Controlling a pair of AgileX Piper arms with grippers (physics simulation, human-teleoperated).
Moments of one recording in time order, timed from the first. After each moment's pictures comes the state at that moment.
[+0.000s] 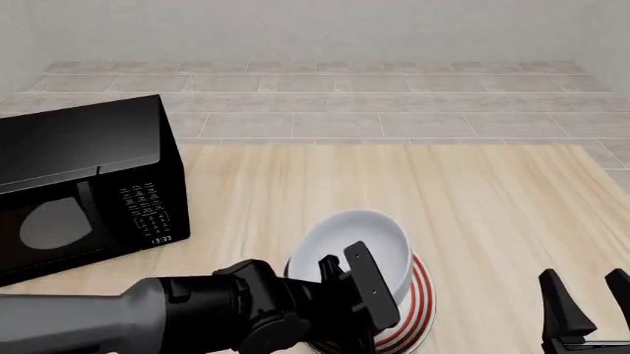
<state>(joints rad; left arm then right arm) -1.11 1.63 -0.96 0.20 0.21 0.00 0.02 -0.02 0.01 0.00</state>
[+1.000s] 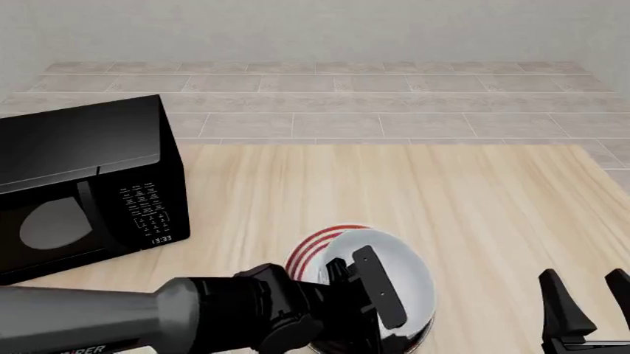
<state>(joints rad) -1.10 1.70 -0.98 0.14 0.19 0.00 0.02 -0.02 0.01 0.00</state>
